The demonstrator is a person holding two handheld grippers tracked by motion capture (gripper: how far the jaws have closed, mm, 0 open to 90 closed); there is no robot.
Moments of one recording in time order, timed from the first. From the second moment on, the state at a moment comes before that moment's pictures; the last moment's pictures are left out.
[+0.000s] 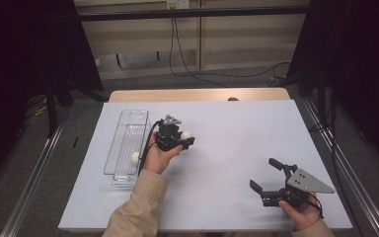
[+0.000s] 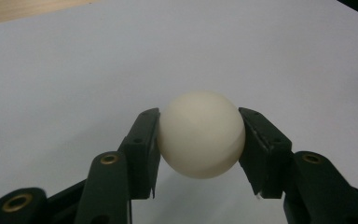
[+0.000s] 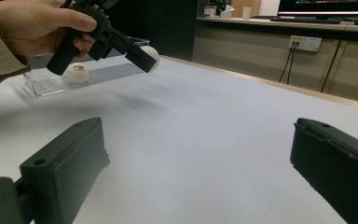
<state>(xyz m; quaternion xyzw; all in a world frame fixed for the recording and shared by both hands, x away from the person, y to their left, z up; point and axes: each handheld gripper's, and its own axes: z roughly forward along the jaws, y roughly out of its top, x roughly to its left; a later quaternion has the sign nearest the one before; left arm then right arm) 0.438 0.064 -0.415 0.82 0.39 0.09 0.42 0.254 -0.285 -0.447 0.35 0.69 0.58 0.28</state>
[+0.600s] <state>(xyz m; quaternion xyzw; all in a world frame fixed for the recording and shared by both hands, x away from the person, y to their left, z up) 0.440 0.071 -0.416 0.82 0.39 0.10 0.41 0.254 -0.285 -0.447 0.34 0.69 0.57 0.28</state>
